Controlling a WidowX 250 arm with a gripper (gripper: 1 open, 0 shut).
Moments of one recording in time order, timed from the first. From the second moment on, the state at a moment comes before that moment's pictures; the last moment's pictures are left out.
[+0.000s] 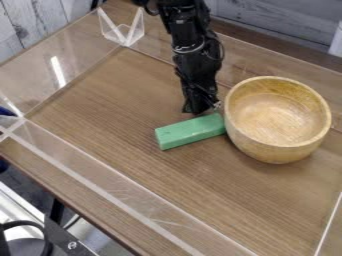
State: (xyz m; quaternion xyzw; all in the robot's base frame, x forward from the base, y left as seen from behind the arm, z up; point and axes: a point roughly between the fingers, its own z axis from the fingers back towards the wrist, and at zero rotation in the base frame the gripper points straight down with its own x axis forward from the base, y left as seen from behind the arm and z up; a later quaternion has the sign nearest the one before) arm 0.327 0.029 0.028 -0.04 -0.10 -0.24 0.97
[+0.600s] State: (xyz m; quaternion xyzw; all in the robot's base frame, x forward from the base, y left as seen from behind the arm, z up) arm 0.340 0.032 0.035 -0.03 -0.10 -0.24 0.97
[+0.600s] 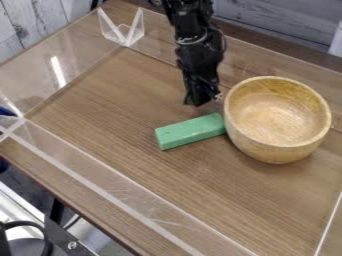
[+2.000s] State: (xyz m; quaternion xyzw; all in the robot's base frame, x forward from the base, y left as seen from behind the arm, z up) arm 0.361 0.030 0.045 -0.04 -0.04 -0.24 0.97
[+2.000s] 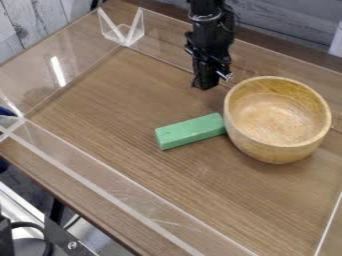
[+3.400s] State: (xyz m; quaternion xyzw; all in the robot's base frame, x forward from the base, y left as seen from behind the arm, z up) arm 0.369 0.048 0.045 -0.07 -0.04 -0.24 0.97
